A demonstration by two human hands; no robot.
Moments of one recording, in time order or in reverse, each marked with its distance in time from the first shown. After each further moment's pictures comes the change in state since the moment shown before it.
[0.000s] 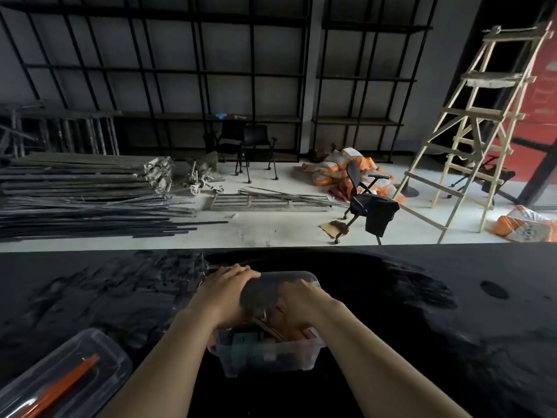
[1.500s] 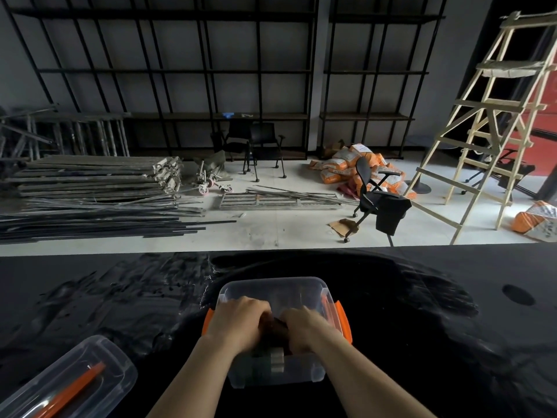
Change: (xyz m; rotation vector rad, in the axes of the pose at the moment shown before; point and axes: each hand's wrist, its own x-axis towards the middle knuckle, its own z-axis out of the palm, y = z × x) left_hand -0.004 0.021 0.024 0.092 -0.049 -0.093; right_hand 0.038 0.006 0.038 0.080 -0.362 0.070
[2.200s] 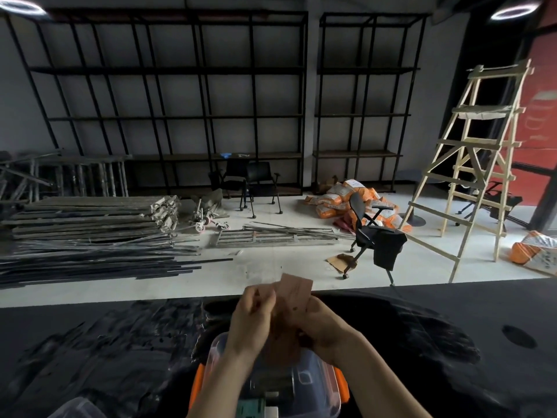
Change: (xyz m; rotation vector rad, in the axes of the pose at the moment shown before) left_hand 0.027 0.045 -0.053 -1.266 0.433 -0.198; right_hand -0.042 0.012 -0.070 1.283 0.202 -0.399
